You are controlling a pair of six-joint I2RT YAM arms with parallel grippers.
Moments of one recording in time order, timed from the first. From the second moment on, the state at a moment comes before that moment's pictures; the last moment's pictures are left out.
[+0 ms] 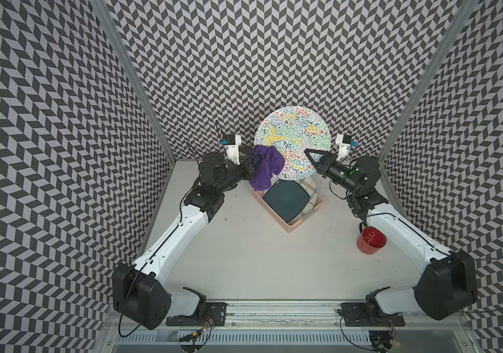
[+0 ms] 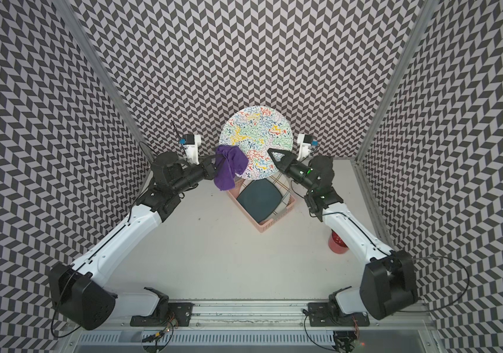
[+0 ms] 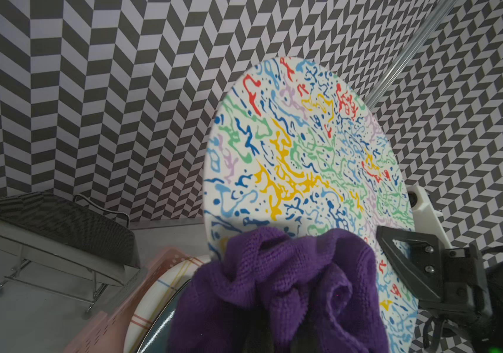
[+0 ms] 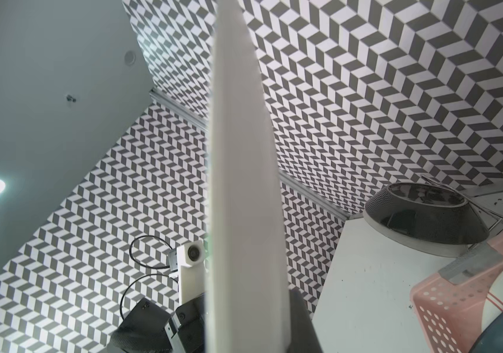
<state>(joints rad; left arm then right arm) -0.39 1.35 1.24 0.06 0.36 -0.54 0.34 1.41 1.13 0.48 -0.52 1.14</state>
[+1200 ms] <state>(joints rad) -0.56 1.42 1.31 0.01 0.44 -0.32 0.35 1.23 1.01 0.30 -0.60 1.07</state>
